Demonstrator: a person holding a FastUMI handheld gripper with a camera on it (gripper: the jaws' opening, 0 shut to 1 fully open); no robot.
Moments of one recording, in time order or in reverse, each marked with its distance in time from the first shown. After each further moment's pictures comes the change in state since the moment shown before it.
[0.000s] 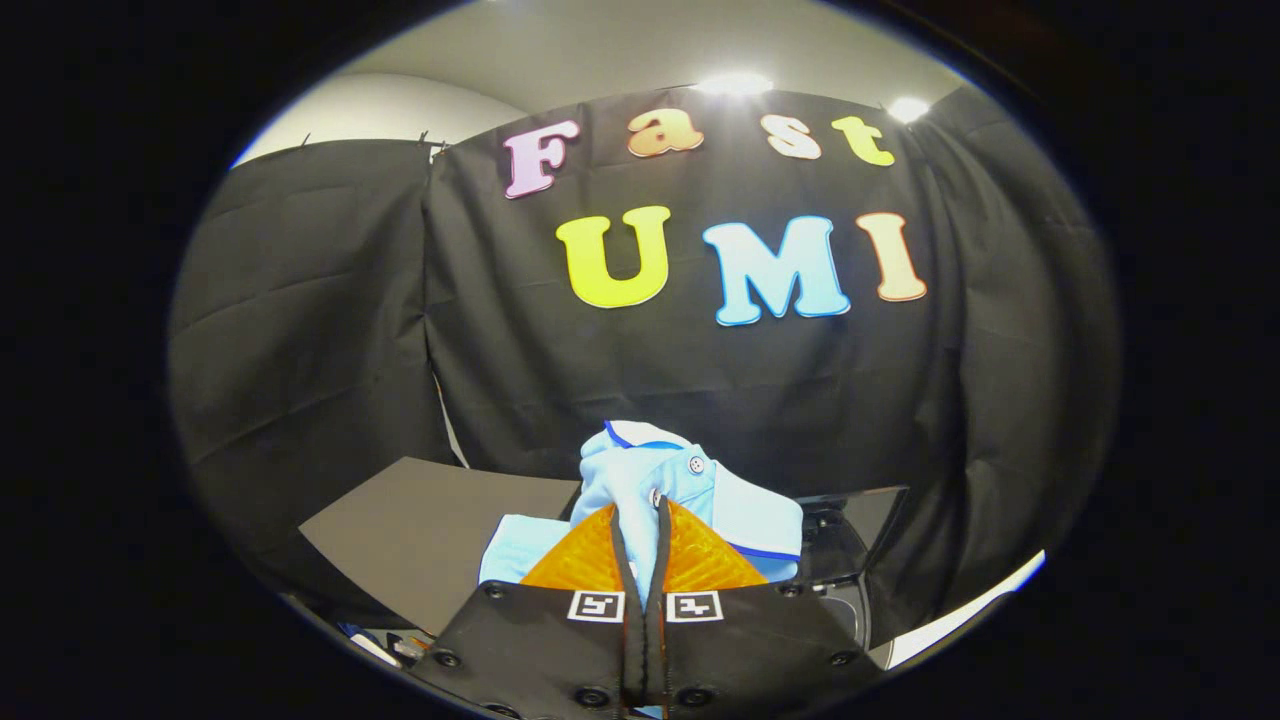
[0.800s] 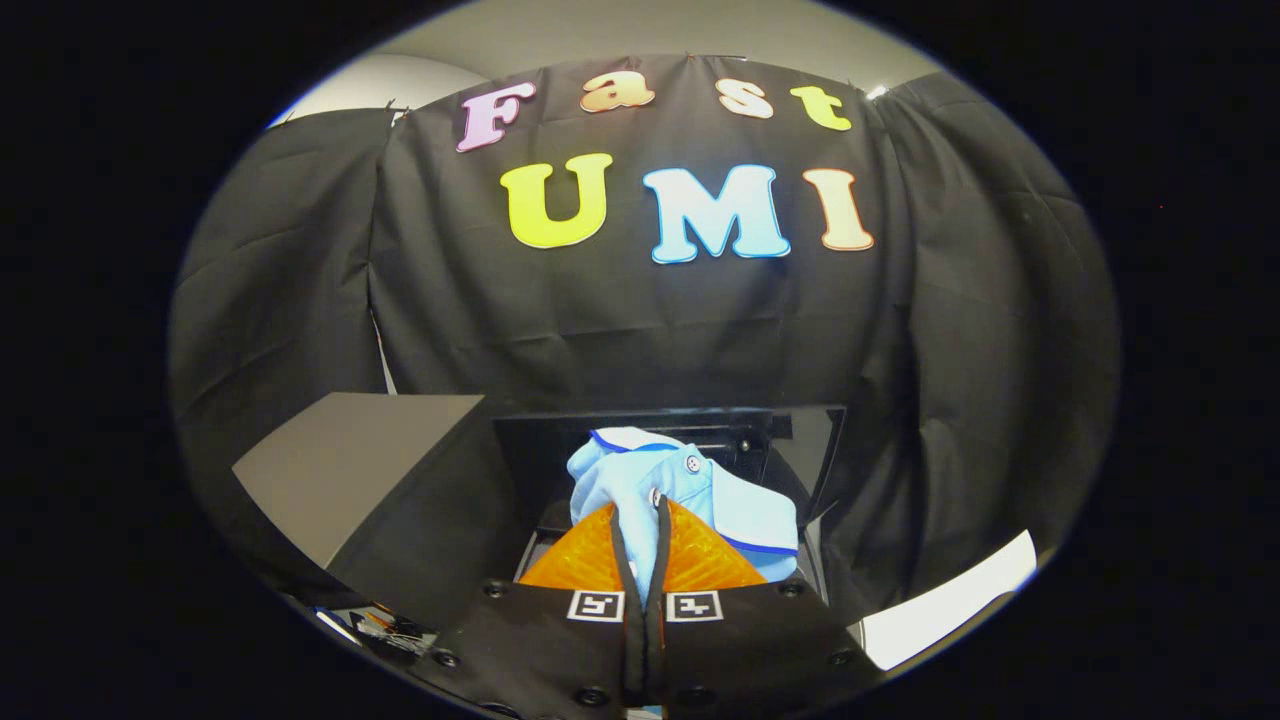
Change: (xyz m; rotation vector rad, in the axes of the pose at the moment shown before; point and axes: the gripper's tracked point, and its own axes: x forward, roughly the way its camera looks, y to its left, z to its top) arm 0.010 -0.072 -0.106 -0.019 0.124 -0.116
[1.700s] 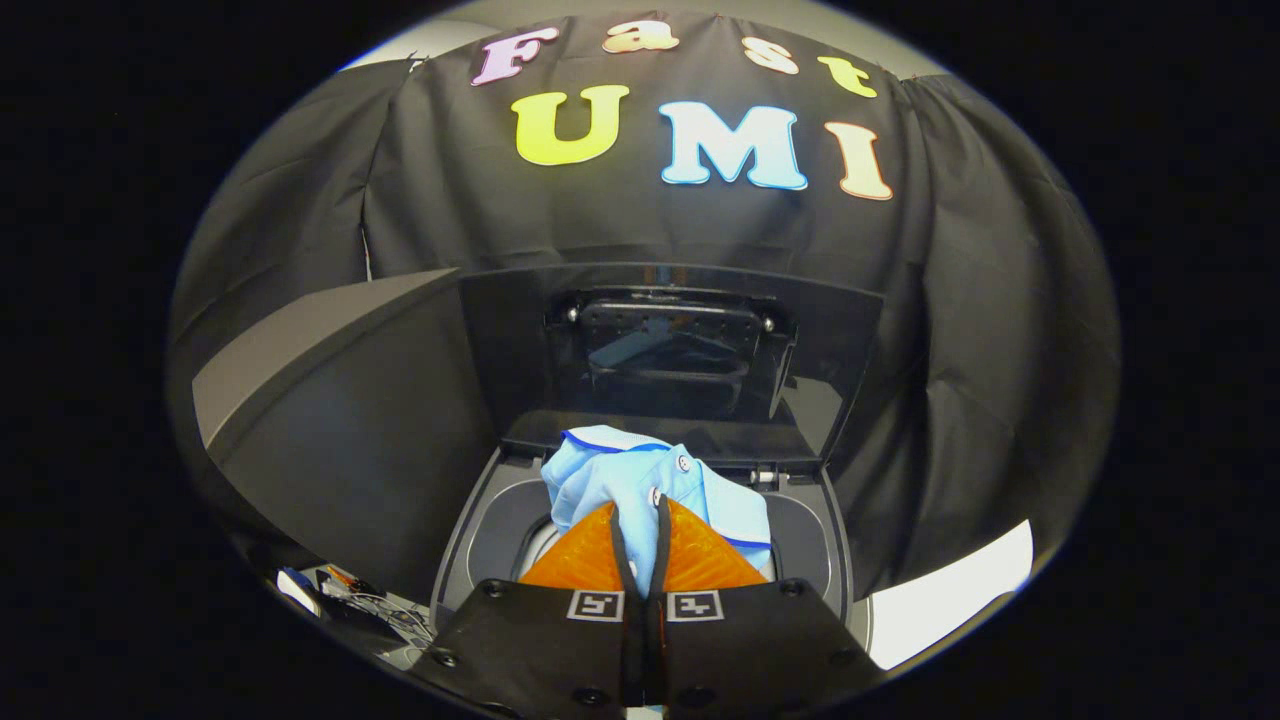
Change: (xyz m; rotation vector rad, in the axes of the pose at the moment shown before) arm 0.043 -0.010 -0.104 -0.079 0.173 -0.022
